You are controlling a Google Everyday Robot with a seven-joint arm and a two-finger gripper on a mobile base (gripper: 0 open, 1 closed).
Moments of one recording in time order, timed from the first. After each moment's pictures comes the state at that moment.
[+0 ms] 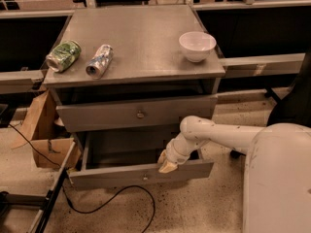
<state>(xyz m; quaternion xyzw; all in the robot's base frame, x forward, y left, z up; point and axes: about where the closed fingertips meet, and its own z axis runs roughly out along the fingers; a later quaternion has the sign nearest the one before) 0.581 -0.040 0.441 -0.73 0.64 0.18 0.17</state>
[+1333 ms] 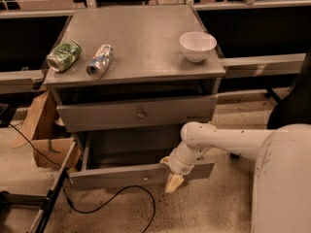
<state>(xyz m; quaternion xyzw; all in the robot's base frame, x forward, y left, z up) 0.522 -0.061 0.440 -0.74 0.63 0.19 0.11</state>
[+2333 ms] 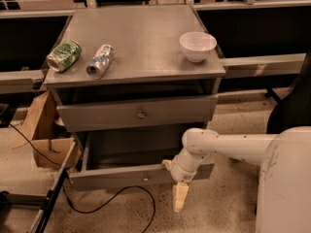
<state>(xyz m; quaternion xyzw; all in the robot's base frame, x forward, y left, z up) 0.492 -0.062 0.432 -0.75 0.63 0.20 0.09</state>
